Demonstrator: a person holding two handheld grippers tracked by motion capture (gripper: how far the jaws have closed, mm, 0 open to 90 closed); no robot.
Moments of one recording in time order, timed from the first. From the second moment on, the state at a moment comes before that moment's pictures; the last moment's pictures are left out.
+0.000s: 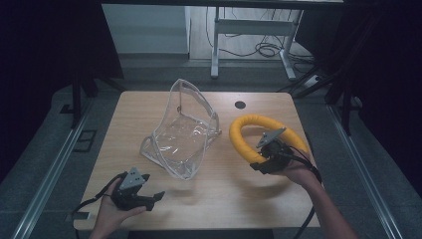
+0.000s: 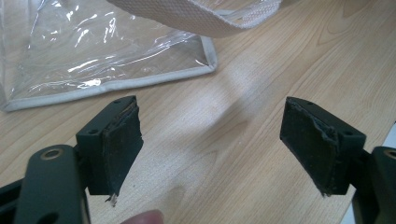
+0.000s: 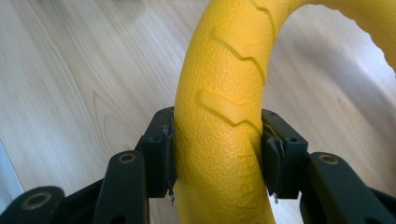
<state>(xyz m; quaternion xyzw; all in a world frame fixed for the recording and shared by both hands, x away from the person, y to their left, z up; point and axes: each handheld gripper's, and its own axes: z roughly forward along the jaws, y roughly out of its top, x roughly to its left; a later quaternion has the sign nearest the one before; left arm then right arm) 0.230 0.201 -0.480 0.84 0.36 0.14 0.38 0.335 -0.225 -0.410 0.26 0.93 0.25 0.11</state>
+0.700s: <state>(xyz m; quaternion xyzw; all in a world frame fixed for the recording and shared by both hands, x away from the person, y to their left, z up) 0.230 0.202 -0.480 0.84 0.36 0.14 0.38 0.334 -0.230 -0.377 0.26 0.89 0.35 0.13</state>
